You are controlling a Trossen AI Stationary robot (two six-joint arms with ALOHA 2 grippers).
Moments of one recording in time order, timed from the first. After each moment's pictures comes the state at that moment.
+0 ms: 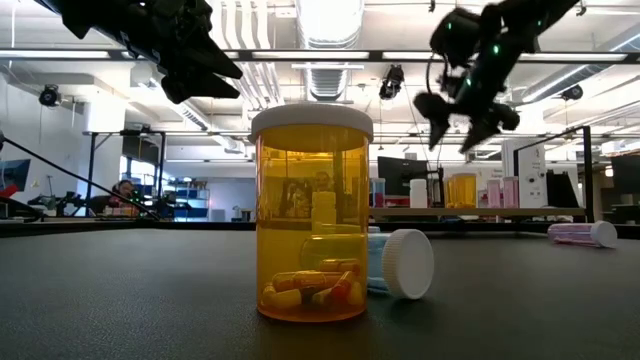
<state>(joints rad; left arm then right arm) 0.14 0.90 0.65 -0.14 -0.08 -0.26 -0.50 1.26 0.89 -0.49 0.45 0.58</state>
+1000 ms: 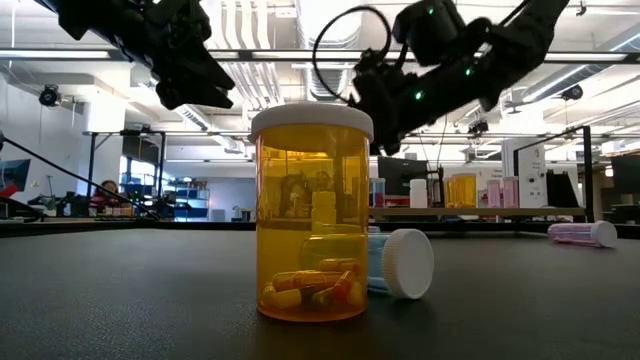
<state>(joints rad) 0.14 0.90 0.65 -0.21 -0.05 -0.26 -0.06 1.72 0.77 0.57 0.16 0.06</state>
